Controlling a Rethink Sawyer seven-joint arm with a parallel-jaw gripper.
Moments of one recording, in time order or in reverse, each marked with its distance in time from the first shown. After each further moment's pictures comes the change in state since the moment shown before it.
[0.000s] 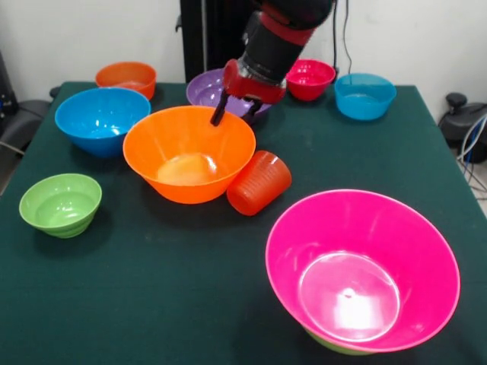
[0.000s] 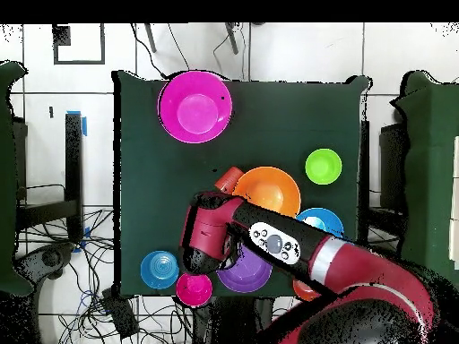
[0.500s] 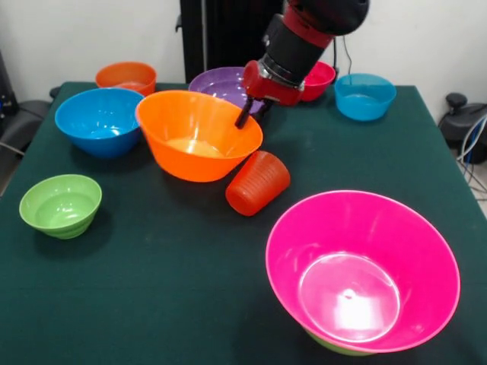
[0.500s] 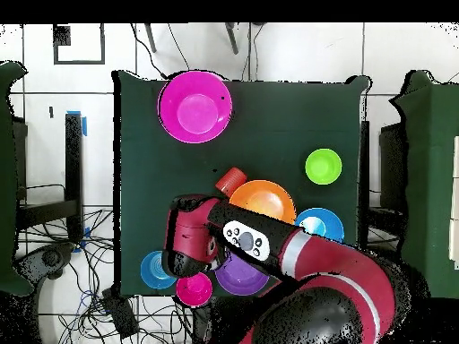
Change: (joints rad) arm 0.115 -0.002 -0.056 -0.024 -0.003 0.003 0.089
